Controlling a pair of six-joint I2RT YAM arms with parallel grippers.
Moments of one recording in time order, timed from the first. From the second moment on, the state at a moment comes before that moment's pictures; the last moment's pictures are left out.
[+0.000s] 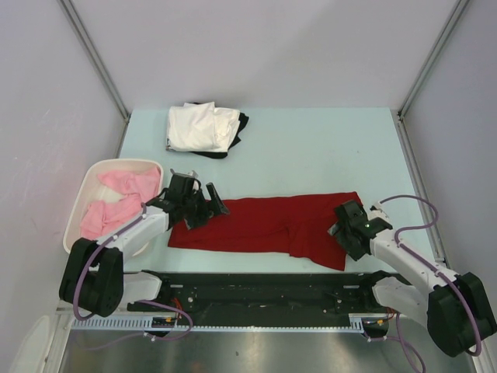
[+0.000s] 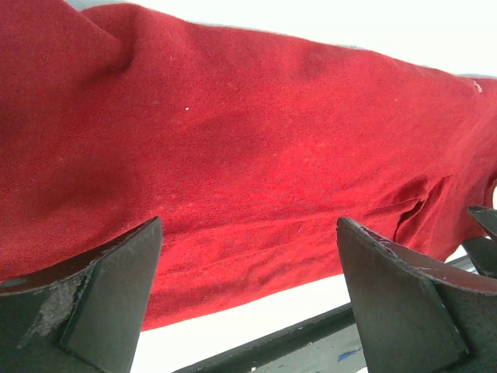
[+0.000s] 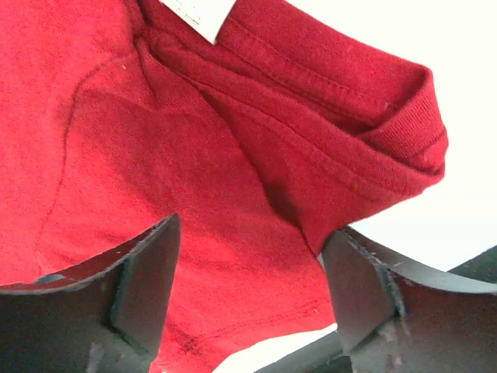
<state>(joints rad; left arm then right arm) -0.33 1.25 0.63 -0.32 0.22 -0.72 0.44 1.02 0.48 -0.72 0.33 1.26</state>
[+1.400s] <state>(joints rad) -0.34 1.27 0.69 -0.39 0.19 -0.72 0.03 1.96 1.30 -0.38 0.12 0.83</state>
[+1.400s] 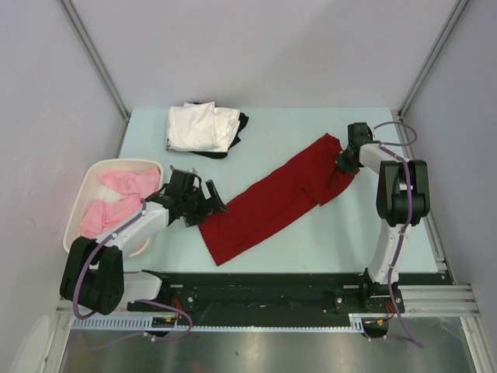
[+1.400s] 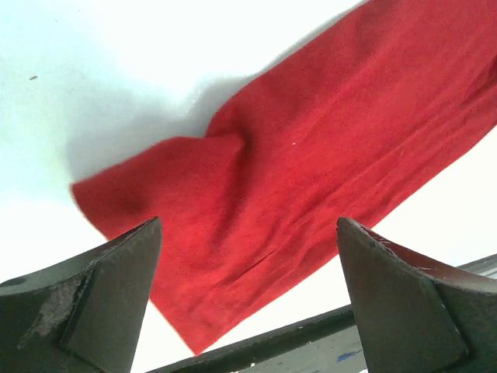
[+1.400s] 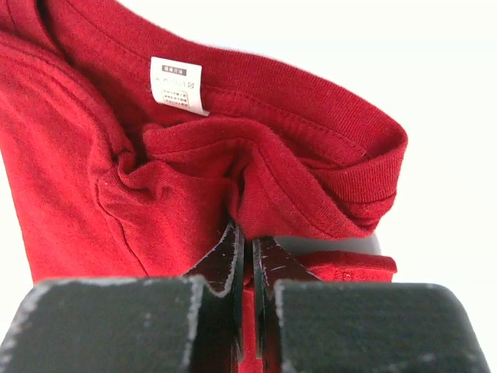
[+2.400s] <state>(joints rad) -0.34 1.27 0.71 -0.34 0.22 -0.71 0.05 2.24 1.85 -0.37 0.23 0.37</state>
